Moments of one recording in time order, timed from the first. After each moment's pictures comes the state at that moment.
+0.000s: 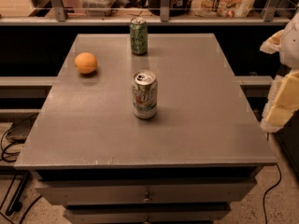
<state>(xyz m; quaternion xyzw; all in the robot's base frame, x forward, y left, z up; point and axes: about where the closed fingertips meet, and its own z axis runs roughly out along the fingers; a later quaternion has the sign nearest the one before) 0.438 -0.217 0.976 -0.60 0.78 -0.03 0.16</state>
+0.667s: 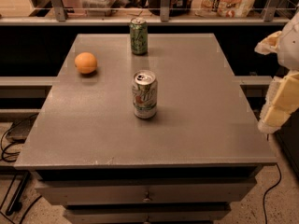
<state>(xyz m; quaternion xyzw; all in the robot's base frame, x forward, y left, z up) 0.438 -0.208 0.974 -0.62 0.77 -0.01 0.17</state>
